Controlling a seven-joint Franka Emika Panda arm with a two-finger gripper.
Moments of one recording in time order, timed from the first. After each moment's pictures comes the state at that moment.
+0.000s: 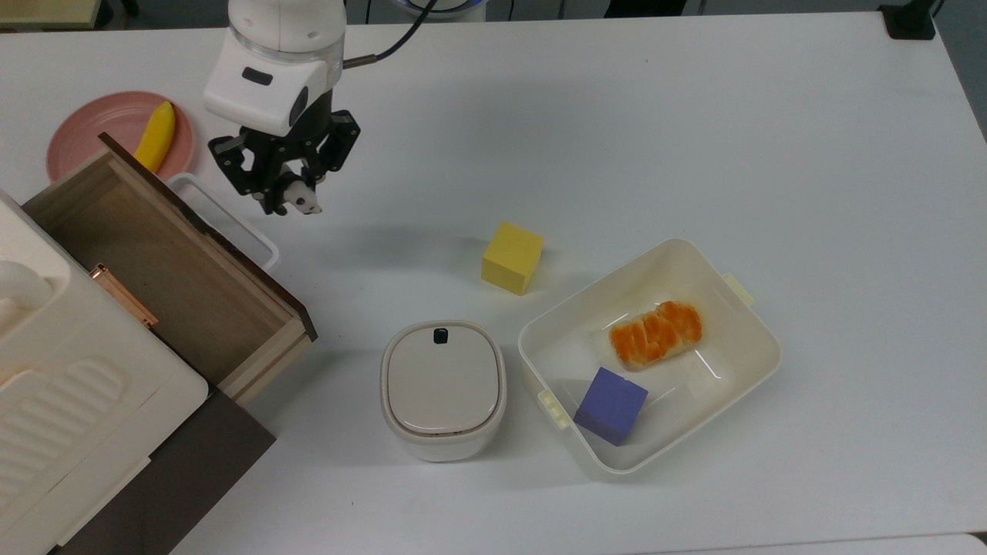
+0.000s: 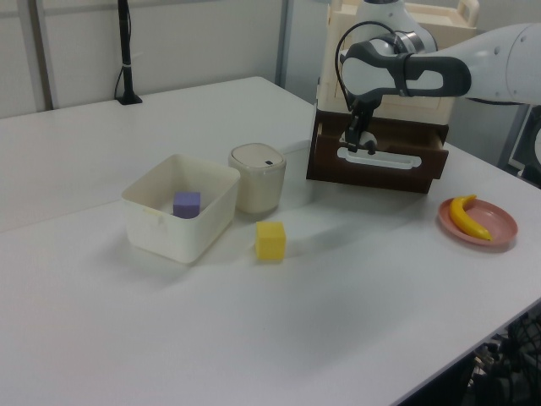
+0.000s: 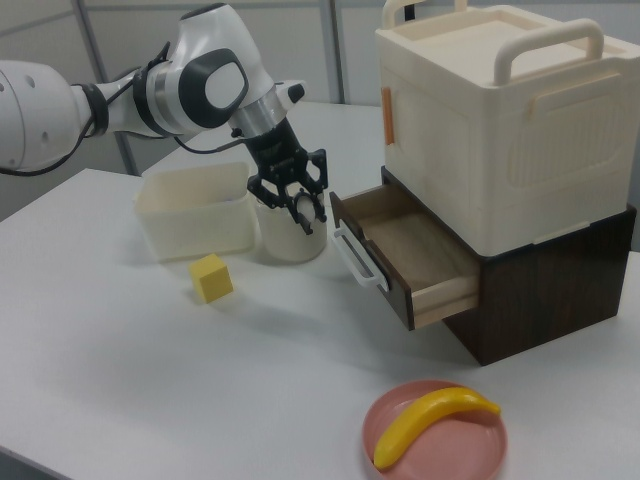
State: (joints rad) arm -0.09 0.27 0.00 -1.57 -0.25 2.03 -0.55
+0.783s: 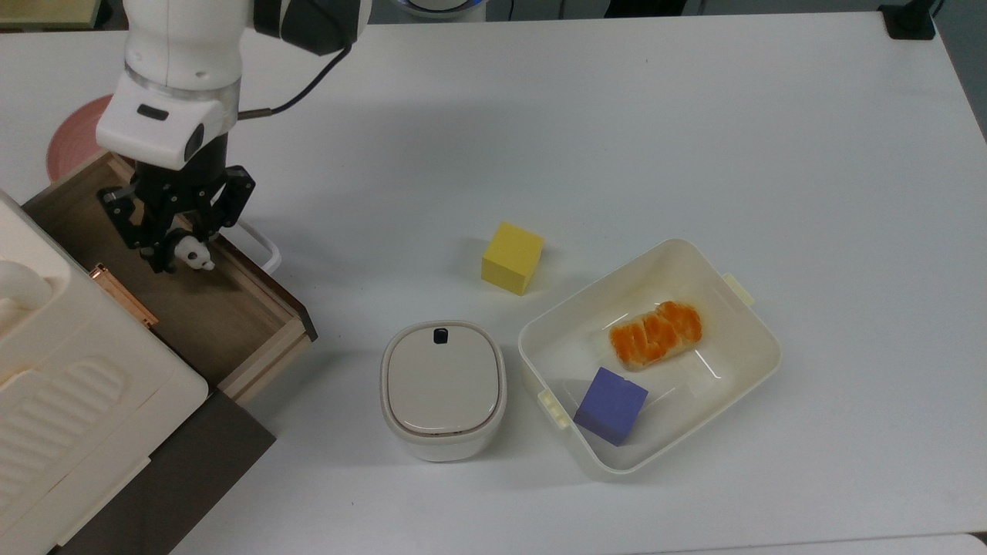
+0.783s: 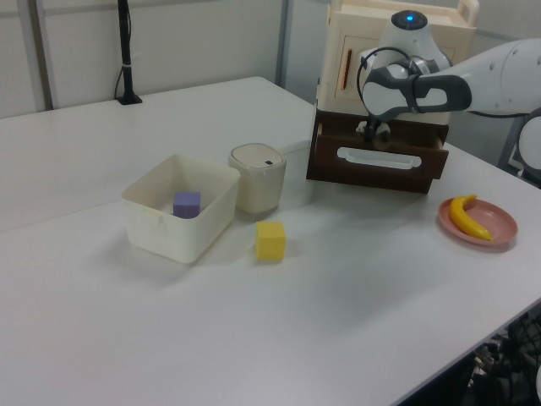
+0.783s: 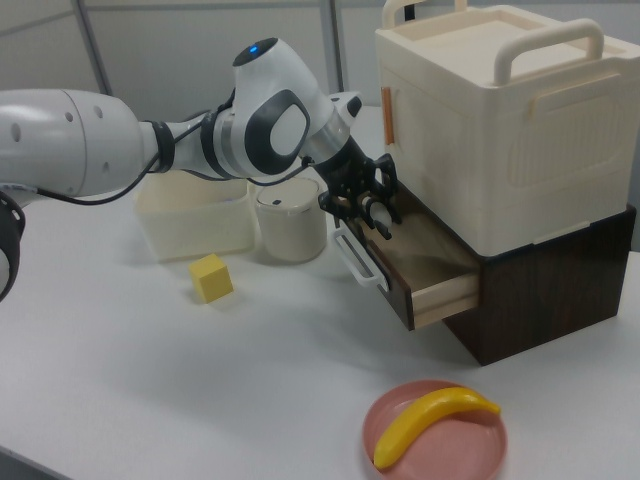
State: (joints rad) arm -0.23 0.38 -0.01 -1.55 -0.30 2.37 -0.70
